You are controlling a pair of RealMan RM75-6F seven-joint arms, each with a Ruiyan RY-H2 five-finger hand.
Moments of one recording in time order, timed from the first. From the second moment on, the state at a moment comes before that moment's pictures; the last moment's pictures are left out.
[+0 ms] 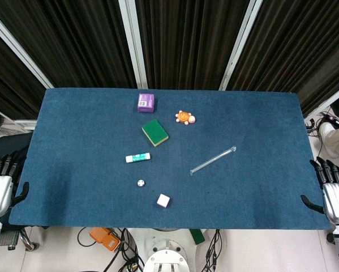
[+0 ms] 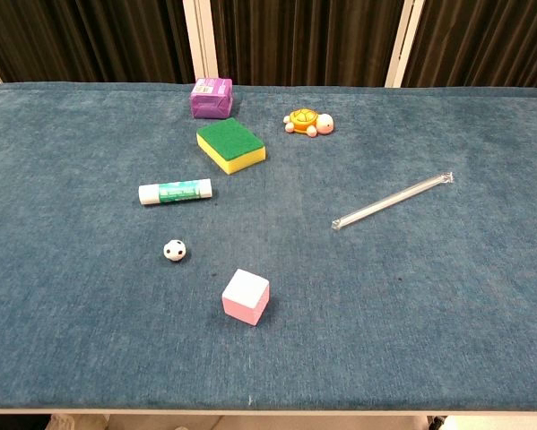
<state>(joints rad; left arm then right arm) -0.06 -1.09 -0.05 -1.66 1.42 1.47 0.08 0.05 -1.06 0.05 -1.66 -1.47 1.48 -0.05</state>
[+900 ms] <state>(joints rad) -0.06 -1.10 -0.06 -1.64 1.43 1.49 0.11 0.26 -1.14 0.08 -1.54 -1.50 1.19 0.01</state>
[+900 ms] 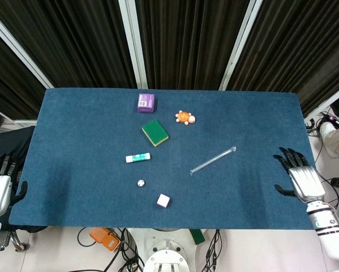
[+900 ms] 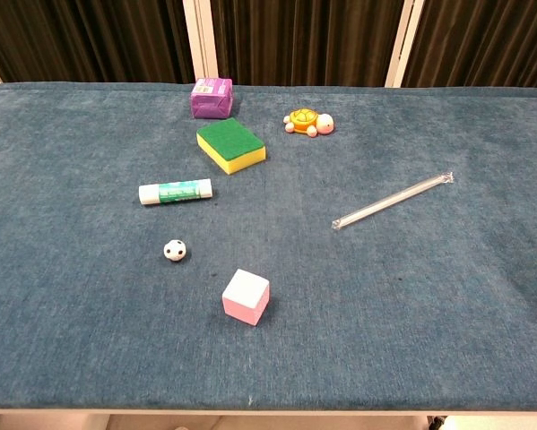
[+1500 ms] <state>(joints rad) -0.06 -1.10 -0.06 -1.64 1.41 1.49 0.12 0.71 -1.40 0.19 -1.29 -1.37 0.70 -0.02</state>
